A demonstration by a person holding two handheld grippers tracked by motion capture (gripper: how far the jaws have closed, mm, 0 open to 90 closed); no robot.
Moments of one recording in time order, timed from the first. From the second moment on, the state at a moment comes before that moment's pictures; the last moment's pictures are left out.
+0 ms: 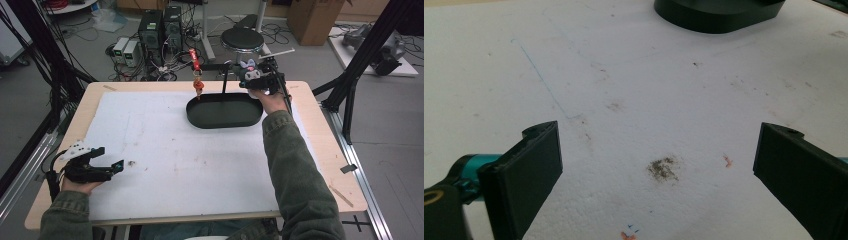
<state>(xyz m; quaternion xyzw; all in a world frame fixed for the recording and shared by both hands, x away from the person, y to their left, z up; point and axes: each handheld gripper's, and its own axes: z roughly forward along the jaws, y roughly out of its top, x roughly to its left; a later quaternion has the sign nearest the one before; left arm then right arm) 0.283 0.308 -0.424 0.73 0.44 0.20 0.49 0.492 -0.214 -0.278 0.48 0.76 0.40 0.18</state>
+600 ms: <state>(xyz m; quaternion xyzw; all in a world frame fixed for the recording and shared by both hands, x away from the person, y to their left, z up) 0.286 0.310 -0.424 0.73 0.44 0.20 0.48 0.508 -0.201 -0.277 0.48 0.76 0.39 0.19</state>
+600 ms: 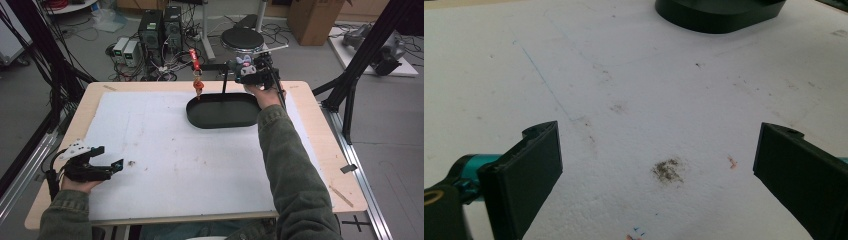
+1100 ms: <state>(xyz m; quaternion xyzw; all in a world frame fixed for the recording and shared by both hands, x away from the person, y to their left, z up) 0.288 0.306 -0.426 0.74 0.43 0.20 0.47 0.525 -0.207 -0.285 0.50 0.74 0.40 0.20</state>
